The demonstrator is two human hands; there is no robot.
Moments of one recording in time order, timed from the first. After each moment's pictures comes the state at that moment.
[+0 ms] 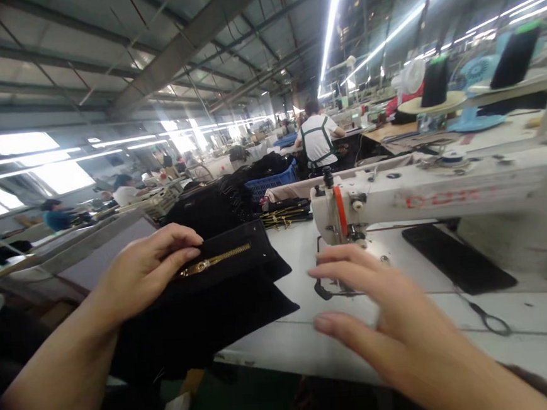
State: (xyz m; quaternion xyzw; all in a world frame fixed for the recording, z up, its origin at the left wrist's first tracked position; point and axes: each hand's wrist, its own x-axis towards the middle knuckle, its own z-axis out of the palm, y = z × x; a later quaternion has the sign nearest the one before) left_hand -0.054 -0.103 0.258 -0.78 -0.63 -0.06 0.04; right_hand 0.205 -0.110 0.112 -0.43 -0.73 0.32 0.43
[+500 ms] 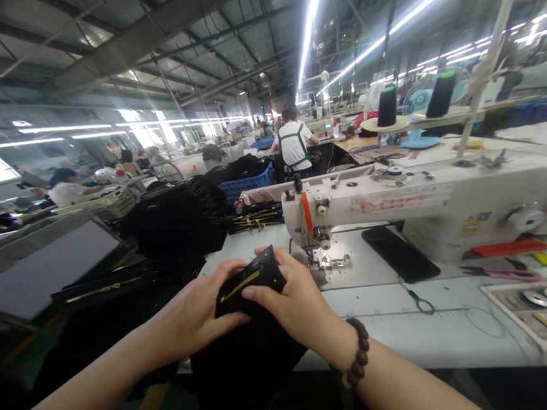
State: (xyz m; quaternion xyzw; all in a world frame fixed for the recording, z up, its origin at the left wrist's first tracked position) left_hand -0.008 -0.110 0.192 -0.78 -0.60 0.06 -0.19; right_hand 0.159 -0.093 0.121 -0.41 -0.60 0.56 0.40
